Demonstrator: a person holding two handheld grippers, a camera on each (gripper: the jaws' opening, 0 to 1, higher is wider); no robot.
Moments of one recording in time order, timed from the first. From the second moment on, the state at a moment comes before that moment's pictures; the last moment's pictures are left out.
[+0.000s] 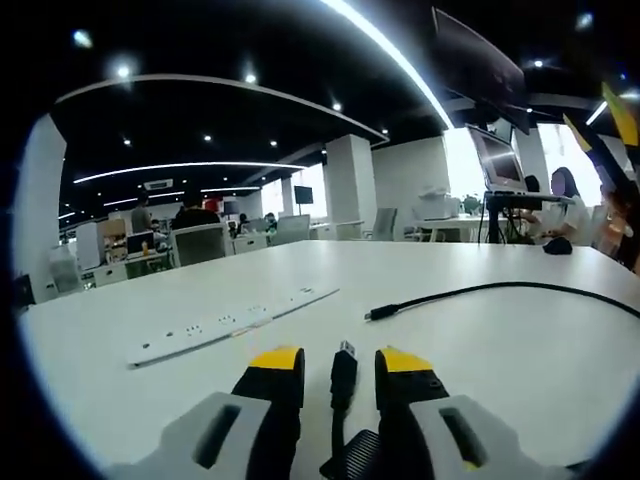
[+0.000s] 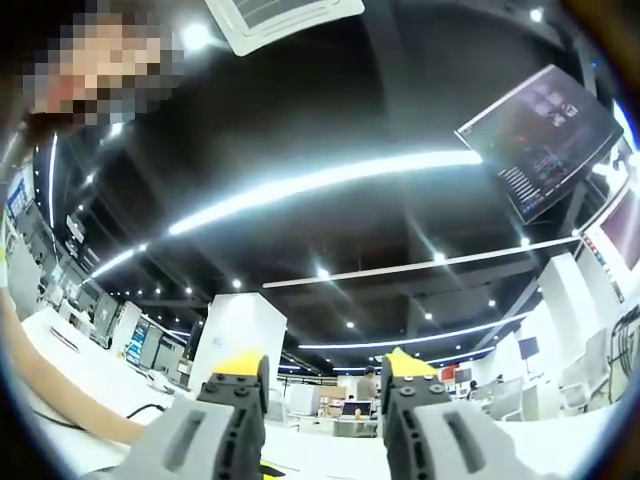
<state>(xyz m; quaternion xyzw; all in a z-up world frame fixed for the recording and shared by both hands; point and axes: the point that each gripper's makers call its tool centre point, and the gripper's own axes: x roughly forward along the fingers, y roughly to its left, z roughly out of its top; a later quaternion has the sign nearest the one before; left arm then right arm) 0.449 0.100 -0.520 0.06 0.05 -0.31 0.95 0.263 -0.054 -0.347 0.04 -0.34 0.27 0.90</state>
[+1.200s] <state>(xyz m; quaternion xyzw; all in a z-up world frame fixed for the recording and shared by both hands) 0.447 0.095 -0.528 0.07 0.07 -0.31 0.94 0.264 -0.053 -0.348 0.04 -0.34 0.27 0.90</state>
